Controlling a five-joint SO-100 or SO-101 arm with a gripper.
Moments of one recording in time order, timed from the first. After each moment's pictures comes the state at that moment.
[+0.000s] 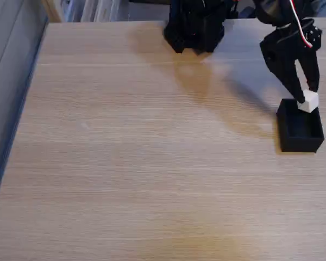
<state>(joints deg) -35.9 123.5 128.5 37.0 -90.8</state>
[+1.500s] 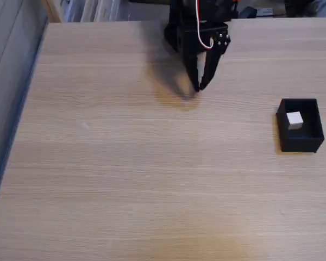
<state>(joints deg) -2.0 173.1 161.4 67.3 -100.0</state>
